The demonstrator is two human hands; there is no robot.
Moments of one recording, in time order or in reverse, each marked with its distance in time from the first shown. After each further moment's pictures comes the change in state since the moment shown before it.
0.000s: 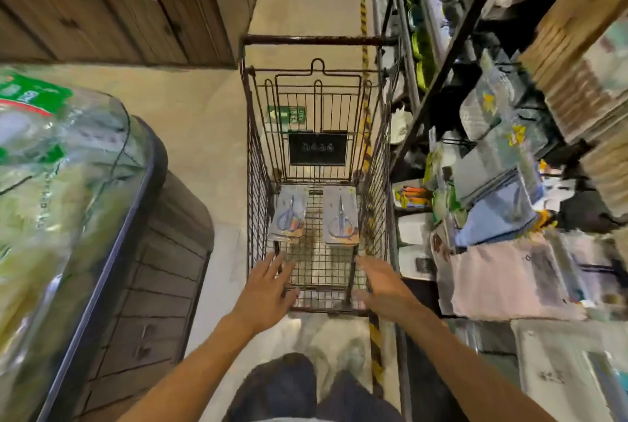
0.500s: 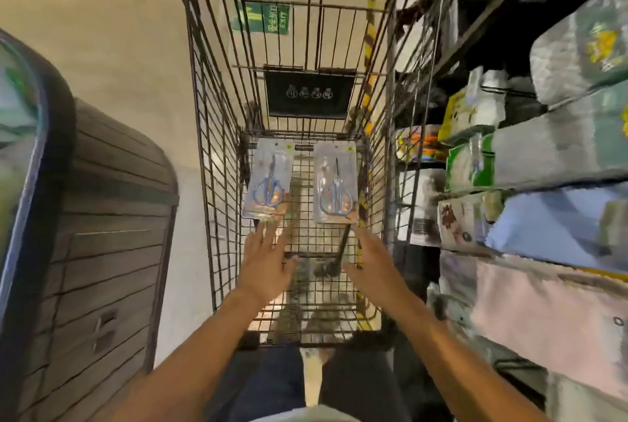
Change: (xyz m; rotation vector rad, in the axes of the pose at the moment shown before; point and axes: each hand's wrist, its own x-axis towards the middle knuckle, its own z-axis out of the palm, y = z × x) left_hand 0.186 -0.053 0.042 -0.090 -0.149 -0.169; right_hand 0.178 0.027 0.020 0.143 -0.005 0.206
